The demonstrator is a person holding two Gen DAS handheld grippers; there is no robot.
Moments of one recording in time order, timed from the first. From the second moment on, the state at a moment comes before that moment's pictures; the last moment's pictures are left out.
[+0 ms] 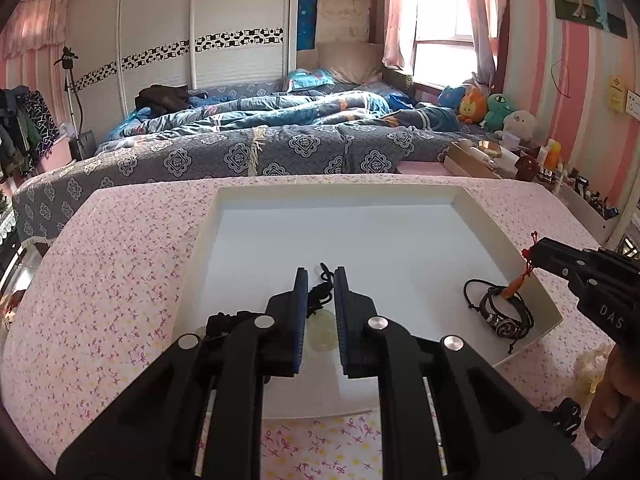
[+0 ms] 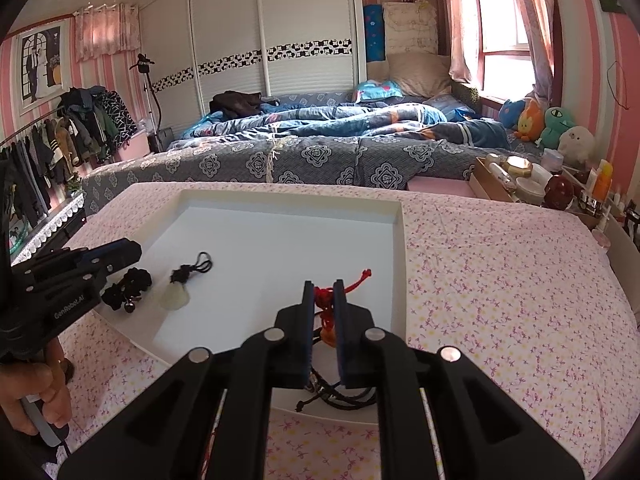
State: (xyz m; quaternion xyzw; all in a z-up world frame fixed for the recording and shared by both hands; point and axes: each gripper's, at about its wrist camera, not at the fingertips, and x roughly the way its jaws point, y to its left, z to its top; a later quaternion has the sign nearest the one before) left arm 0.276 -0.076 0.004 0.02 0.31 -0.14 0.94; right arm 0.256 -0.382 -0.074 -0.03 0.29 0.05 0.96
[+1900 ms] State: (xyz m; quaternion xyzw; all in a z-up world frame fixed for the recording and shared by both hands) left arm 0.140 0.045 0.000 0.00 0.35 -0.11 0.93; right arm 0.147 -0.384 -0.064 -0.02 0.28 0.04 0.96
